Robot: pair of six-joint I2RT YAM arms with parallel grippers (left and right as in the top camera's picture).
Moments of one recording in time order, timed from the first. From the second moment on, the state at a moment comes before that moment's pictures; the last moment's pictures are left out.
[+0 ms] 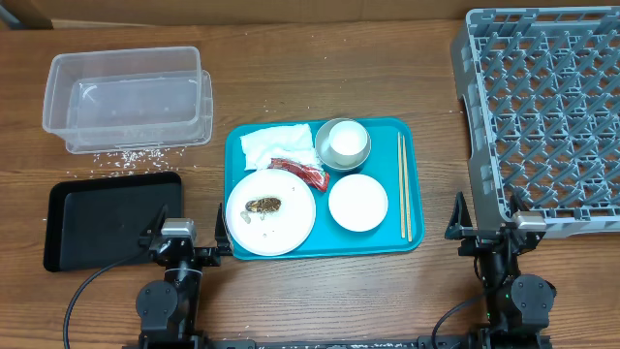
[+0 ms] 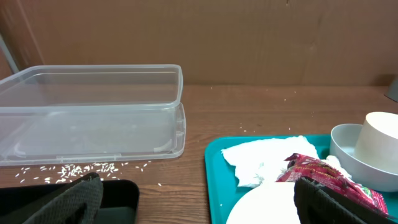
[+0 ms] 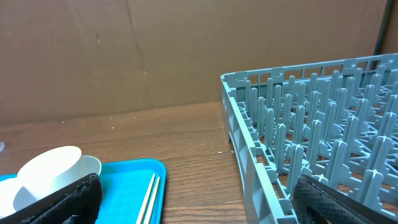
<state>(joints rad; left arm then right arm) 0.01 0.02 0.01 -0.08 0.03 -0.03 -0.03 0.01 0.02 -0.04 -0.03 0.12</state>
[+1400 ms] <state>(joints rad) 0.01 0.02 0.01 -0.06 0.13 -0.15 -0.03 0.01 0.02 -0.03 -0.03 0.12</state>
